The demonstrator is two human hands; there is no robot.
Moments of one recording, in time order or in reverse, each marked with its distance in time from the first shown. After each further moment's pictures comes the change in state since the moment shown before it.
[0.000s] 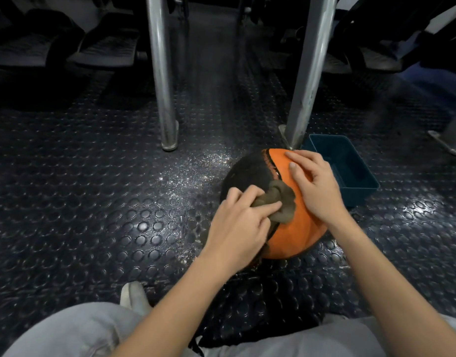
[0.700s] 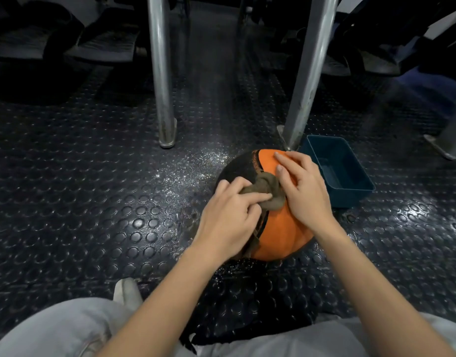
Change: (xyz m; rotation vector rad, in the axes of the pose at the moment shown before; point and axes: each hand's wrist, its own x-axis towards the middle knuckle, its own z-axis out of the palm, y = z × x) left_hand 0.008 0.001 -0.013 -0.101 -0.019 -0.154; right_hand -0.009 -0.015 0.009 -0.123 0.002 -0.054
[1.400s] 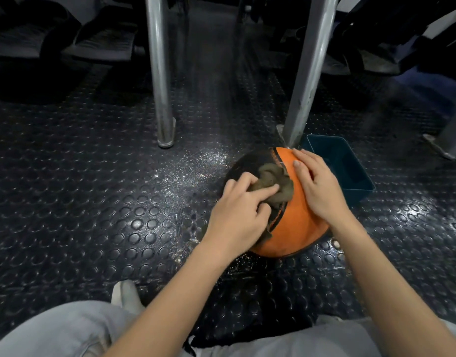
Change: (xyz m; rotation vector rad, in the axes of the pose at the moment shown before) left_hand 0.008 0.008 0.008 -0.043 -0.035 -0.020; right_hand 0.012 0.022 -0.015 0.083 -0.072 0.105
